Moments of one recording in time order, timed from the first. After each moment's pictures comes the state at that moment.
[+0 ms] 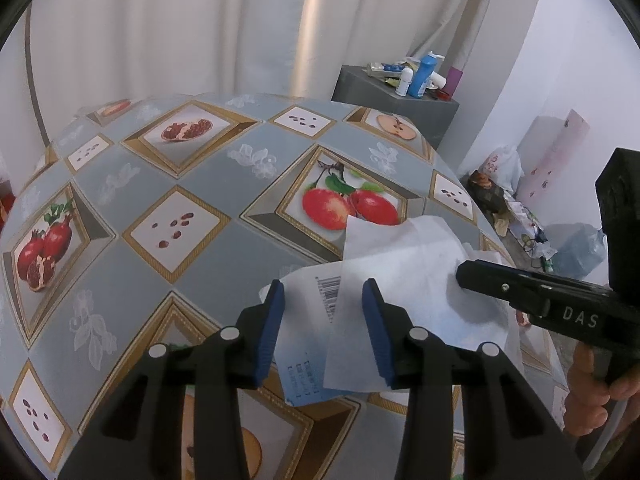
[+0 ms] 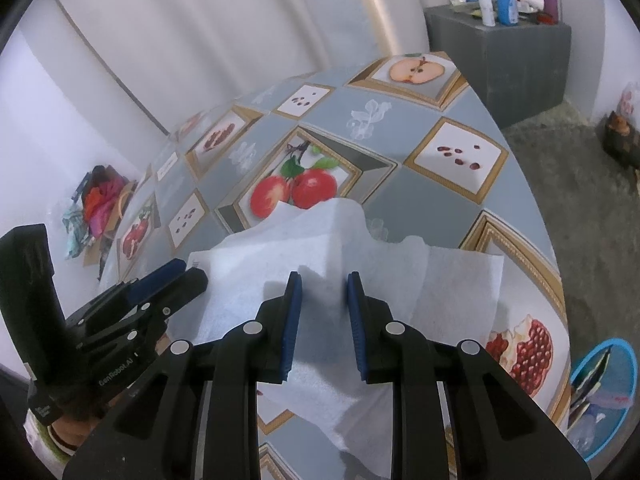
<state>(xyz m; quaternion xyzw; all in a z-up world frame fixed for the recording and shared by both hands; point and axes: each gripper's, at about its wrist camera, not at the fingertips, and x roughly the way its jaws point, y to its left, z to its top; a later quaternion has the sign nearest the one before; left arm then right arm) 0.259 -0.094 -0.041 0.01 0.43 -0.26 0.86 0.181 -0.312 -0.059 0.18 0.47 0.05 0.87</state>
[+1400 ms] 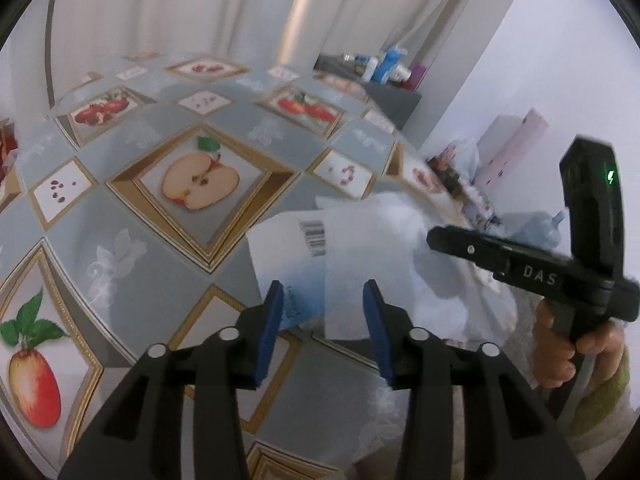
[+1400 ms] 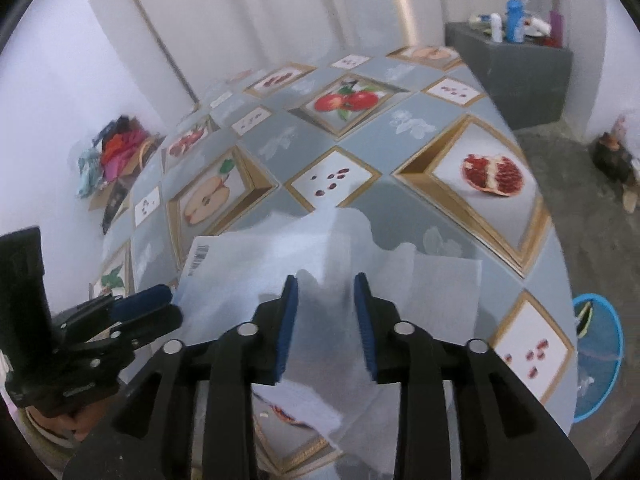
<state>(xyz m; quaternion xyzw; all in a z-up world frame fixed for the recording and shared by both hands) 0.074 -0.013 -0.040 -0.05 0.43 -0.31 0.85 0.022 -0.264 -0.048 0.12 0.44 0.05 0.89</state>
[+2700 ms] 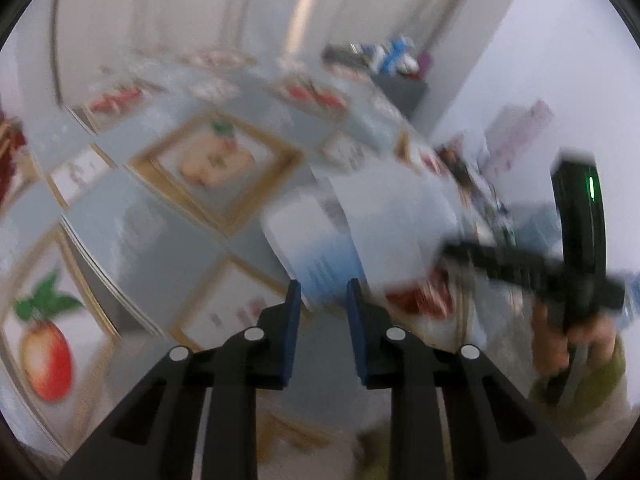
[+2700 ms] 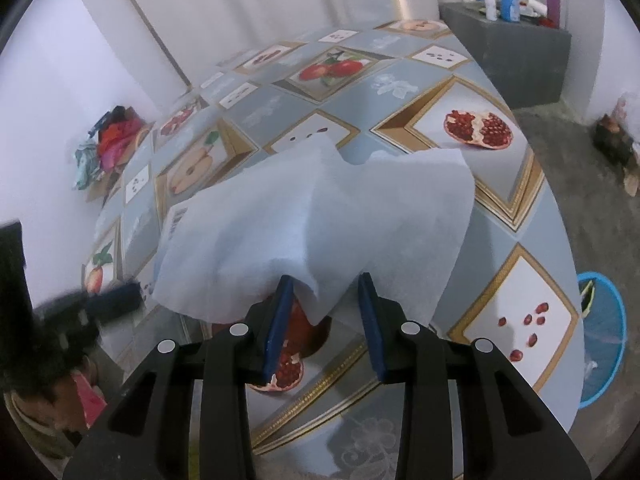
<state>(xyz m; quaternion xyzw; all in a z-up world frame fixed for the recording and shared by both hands) 0.067 -0.002 -0.037 -0.03 0.44 -0.28 0.85 0.023 -0.273 -0.081 0.12 0.48 0.06 0.87</state>
